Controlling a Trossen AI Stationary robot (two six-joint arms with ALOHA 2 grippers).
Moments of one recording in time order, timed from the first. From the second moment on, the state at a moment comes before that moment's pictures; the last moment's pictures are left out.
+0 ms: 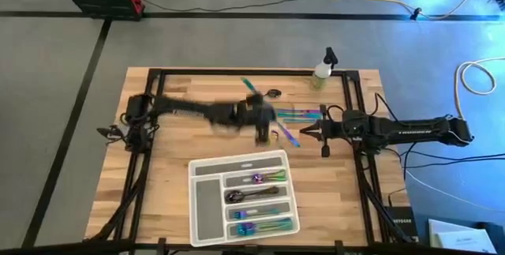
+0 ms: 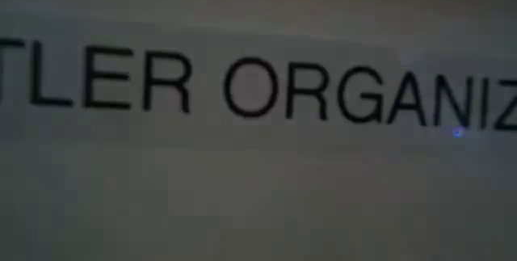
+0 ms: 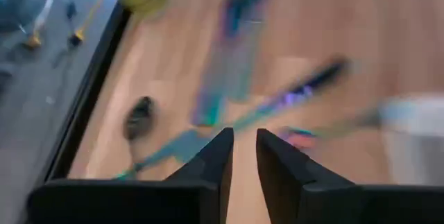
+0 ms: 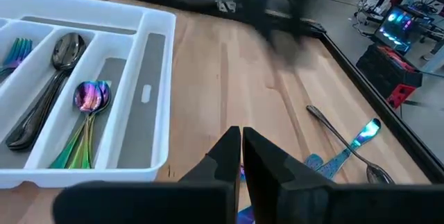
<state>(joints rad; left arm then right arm) 0.09 1.93 1.55 -0.40 -0.36 0.11 -0.07 0.57 0.21 0.04 -0.04 -0.21</state>
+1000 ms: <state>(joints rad) 0.43 2.16 1.59 -0.30 -0.06 -0.08 -0.07 0.57 0.21 0.02 -0.03 -0.21</state>
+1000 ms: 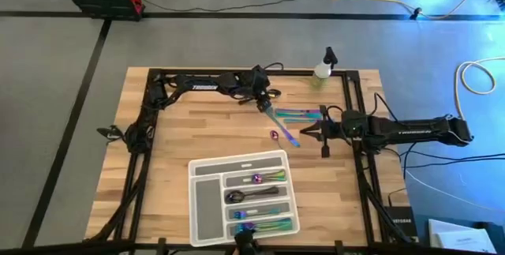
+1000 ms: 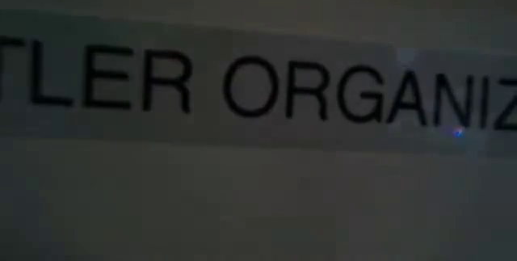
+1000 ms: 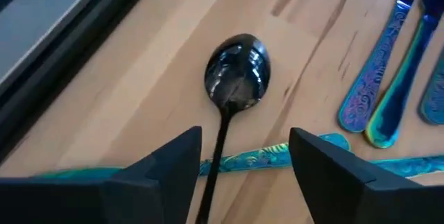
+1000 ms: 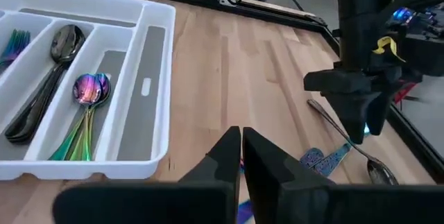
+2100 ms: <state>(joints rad) 0.43 2.40 2.05 -0.86 -0.26 -0.13 -0.07 0.57 0.21 0.02 -0.03 -0.23</state>
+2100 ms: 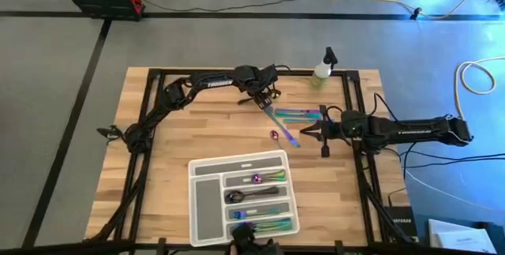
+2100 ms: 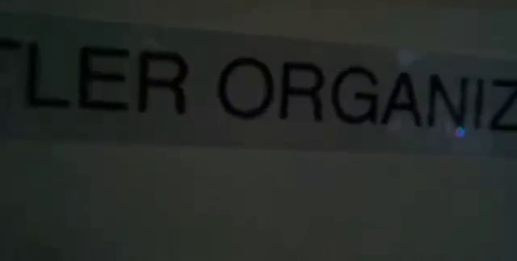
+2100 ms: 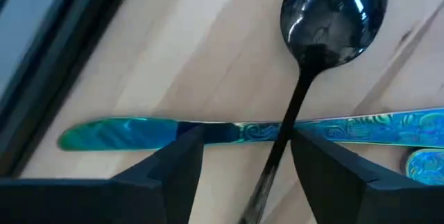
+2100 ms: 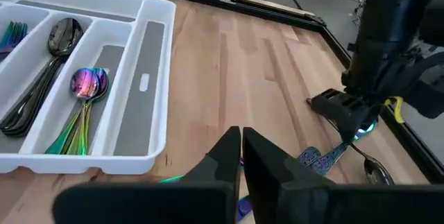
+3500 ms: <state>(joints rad) 0.40 2.37 2.01 -1.13 -0.31 -0.18 -0.07 0.57 0.21 0.00 -0.03 -0.21</state>
